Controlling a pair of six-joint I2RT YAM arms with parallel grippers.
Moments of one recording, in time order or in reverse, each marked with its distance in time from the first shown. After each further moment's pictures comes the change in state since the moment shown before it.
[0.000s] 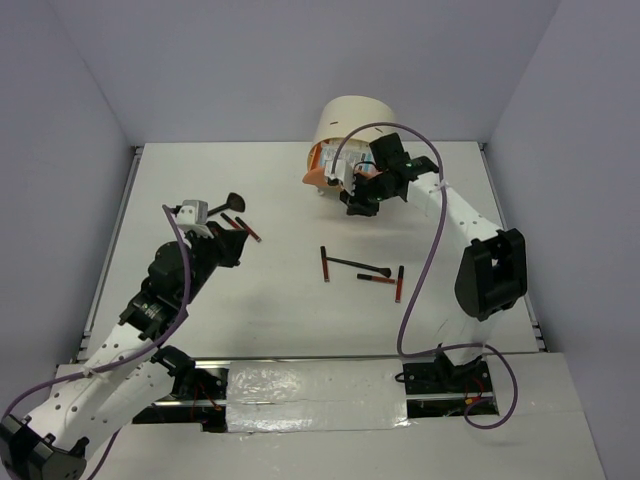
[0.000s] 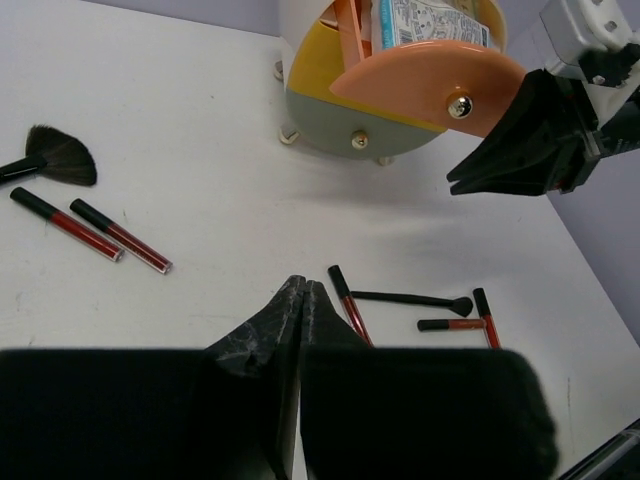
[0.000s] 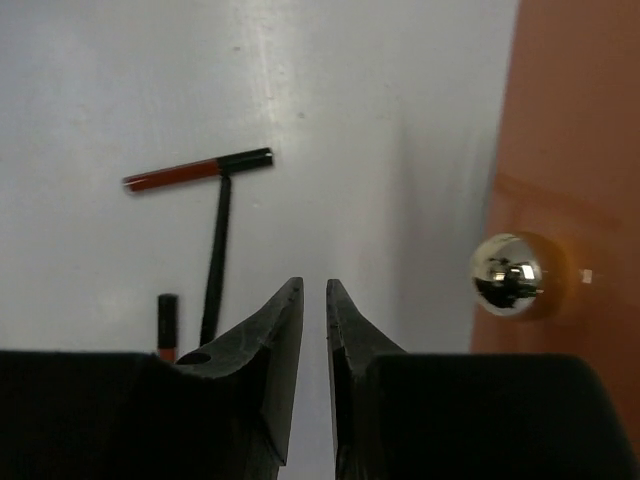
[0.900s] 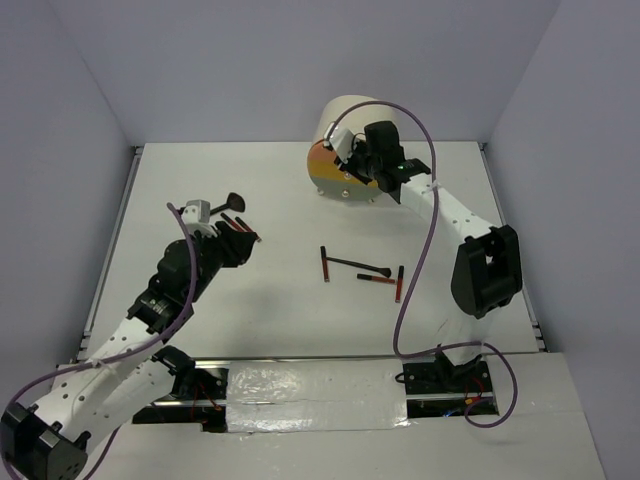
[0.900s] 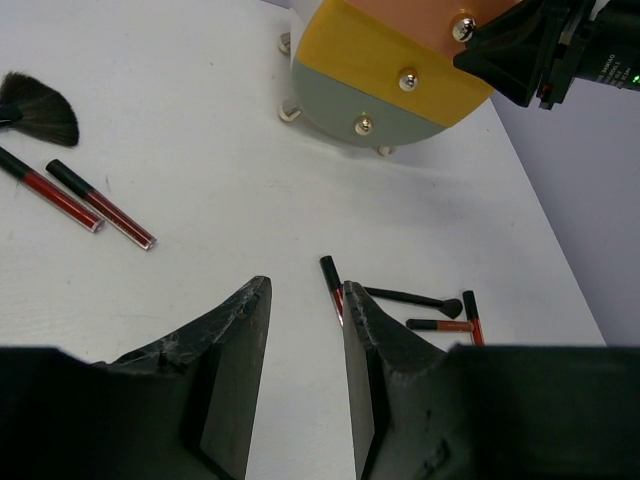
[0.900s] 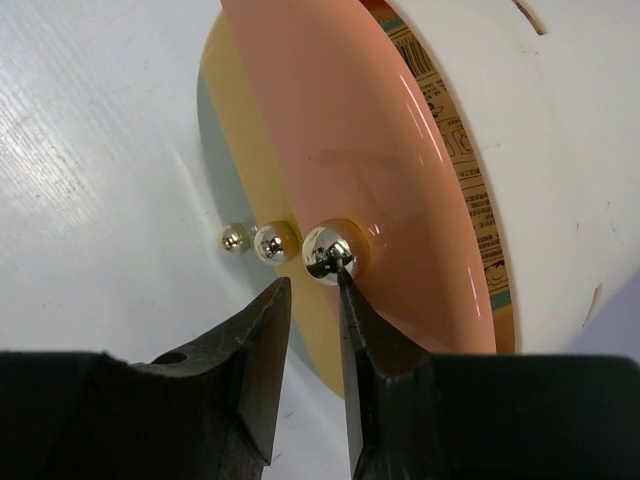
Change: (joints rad) left arm 0.000 0.048 -0.031 0.031 -0.017 -0.103; right arm 0.039 0.021 -0.012 0.520 0.480 0.255
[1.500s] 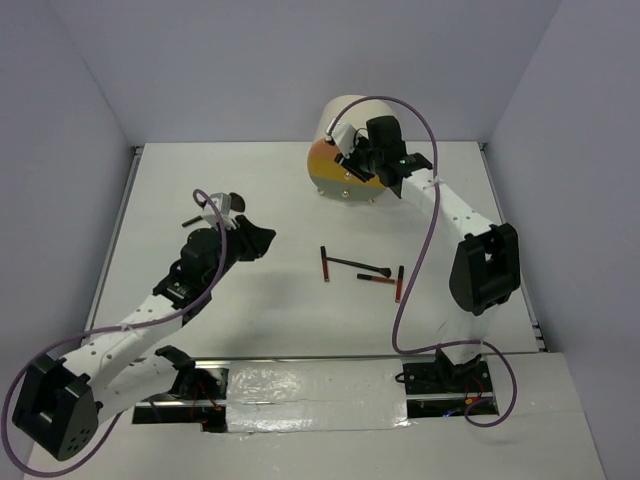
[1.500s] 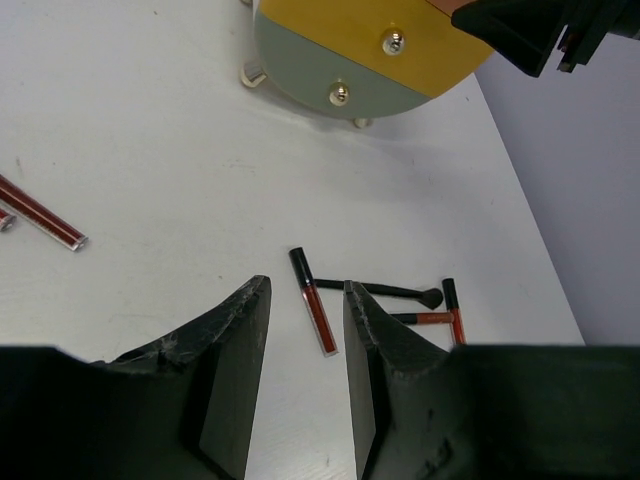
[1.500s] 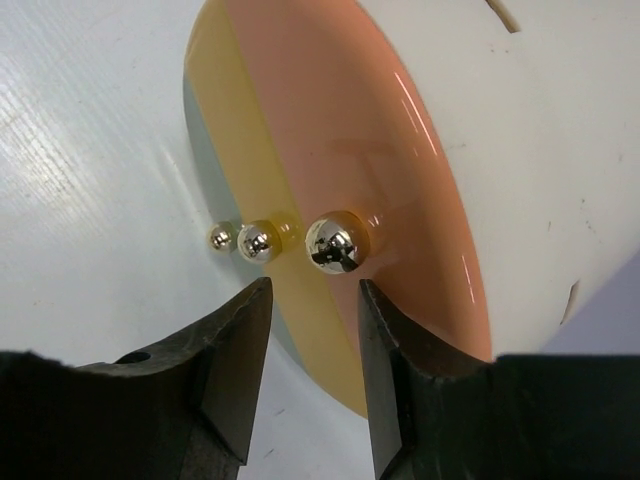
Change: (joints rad) left arm 0.000 0.233 -0.014 0.211 0.092 -0.059; right arm -0.019 0.029 0.060 -0.040 0.014 0.003
